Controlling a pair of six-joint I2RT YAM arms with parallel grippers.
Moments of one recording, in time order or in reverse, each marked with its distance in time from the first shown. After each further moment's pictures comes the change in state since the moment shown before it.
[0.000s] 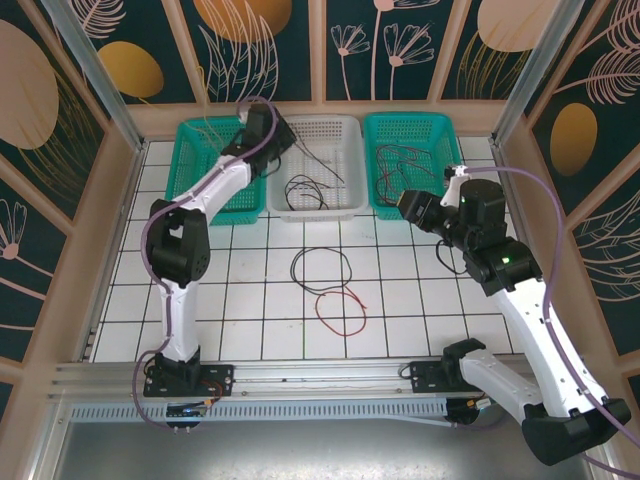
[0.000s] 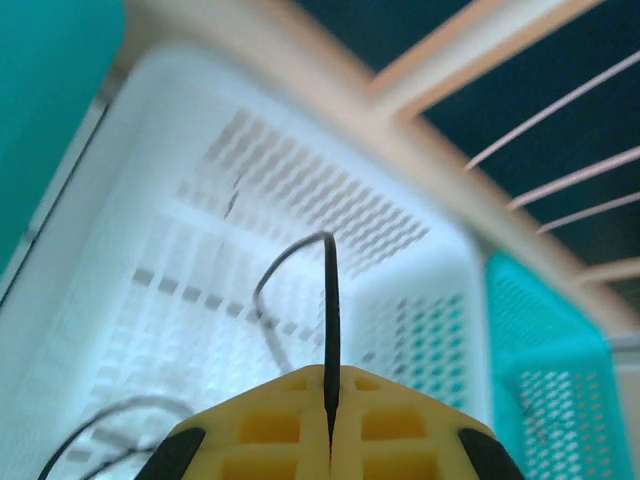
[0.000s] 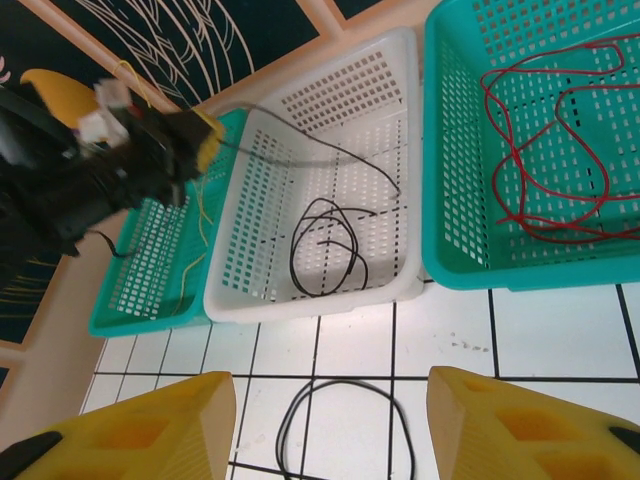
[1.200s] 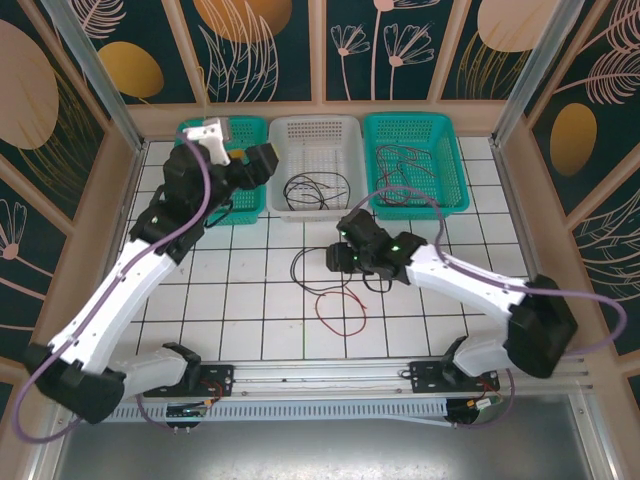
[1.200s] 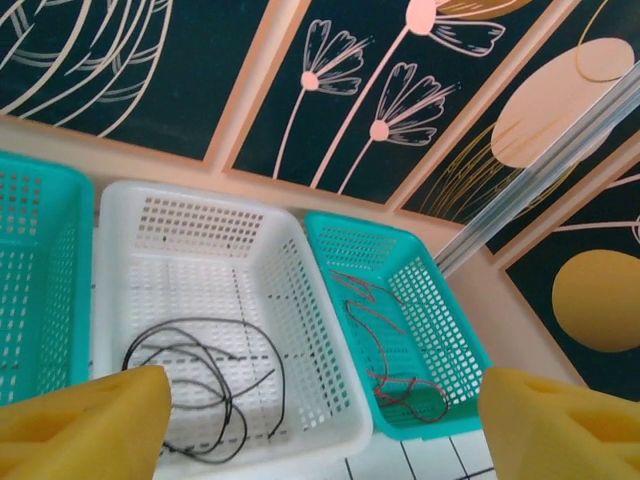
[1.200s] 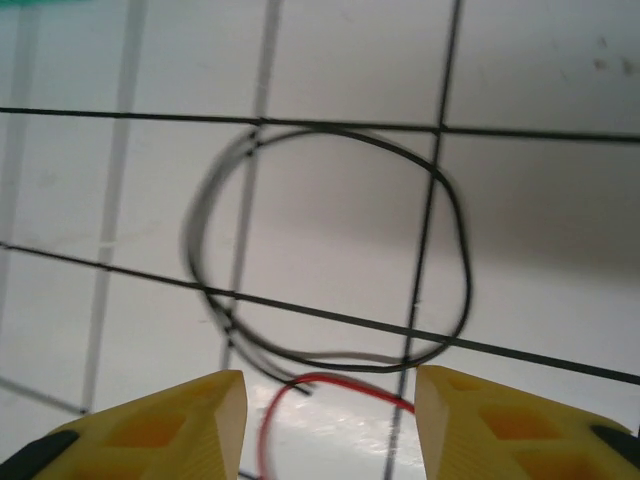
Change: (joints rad) left arm -0.094 -0.986 -0.561 -0.095 0.014 0.343; right arm 0.523 0.539 -0.056 0.019 0.255 0.143
